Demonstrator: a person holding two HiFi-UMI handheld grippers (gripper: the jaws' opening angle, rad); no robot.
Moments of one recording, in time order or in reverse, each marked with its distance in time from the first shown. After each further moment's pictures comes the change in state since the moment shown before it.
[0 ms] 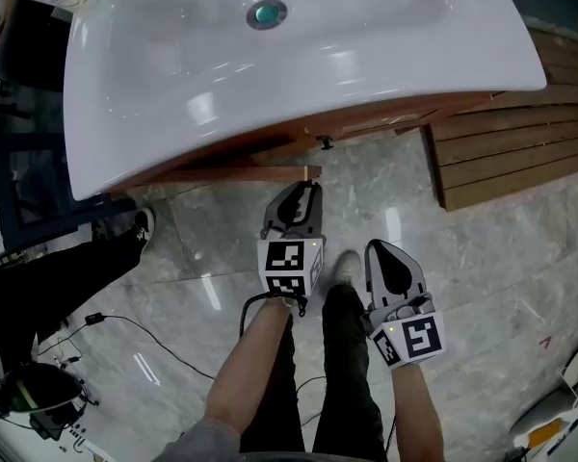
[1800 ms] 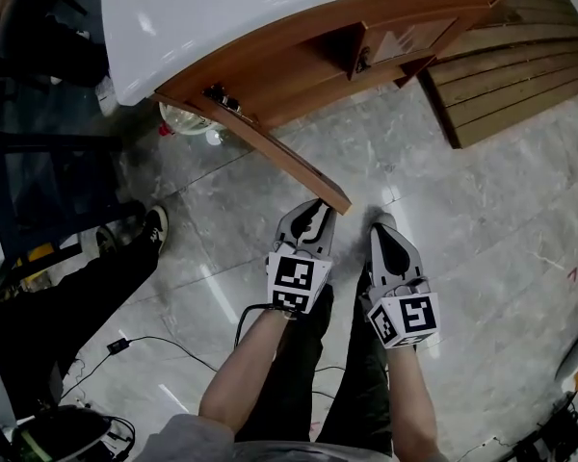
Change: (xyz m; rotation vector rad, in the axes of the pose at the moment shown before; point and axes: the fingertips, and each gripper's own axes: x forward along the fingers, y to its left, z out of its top) left arm -0.165 0.038 -0.114 0.148 0.053 -0.335; right arm -0.027 0.149 -0.119 0.054 -0.065 -0.255
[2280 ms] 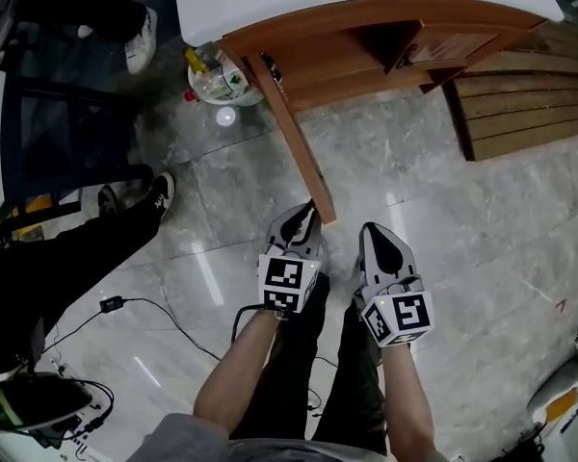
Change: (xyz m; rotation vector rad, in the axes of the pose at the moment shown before) left arm -0.060 0.035 -0.041 -0.096 0.024 0.164; right arm 0.001 0.053 -0.018 -0.033 0.067 0.138
